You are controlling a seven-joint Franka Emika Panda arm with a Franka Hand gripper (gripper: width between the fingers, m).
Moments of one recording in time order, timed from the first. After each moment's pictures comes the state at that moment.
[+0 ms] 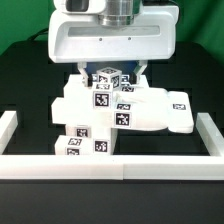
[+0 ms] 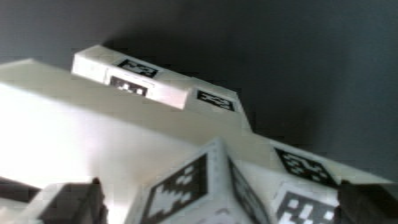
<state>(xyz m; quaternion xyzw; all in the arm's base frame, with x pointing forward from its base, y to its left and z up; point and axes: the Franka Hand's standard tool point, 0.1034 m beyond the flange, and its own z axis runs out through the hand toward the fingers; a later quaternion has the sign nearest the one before) 0.589 -0.034 0.104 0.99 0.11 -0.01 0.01</state>
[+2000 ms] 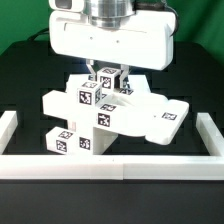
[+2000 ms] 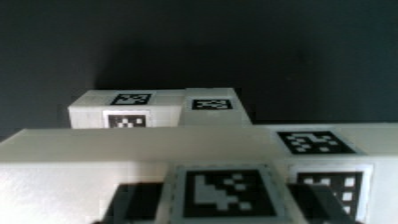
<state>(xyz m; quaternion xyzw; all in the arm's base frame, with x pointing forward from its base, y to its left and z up) 0.588 -0.037 0.102 0.96 -0.27 -0.01 0.00</state>
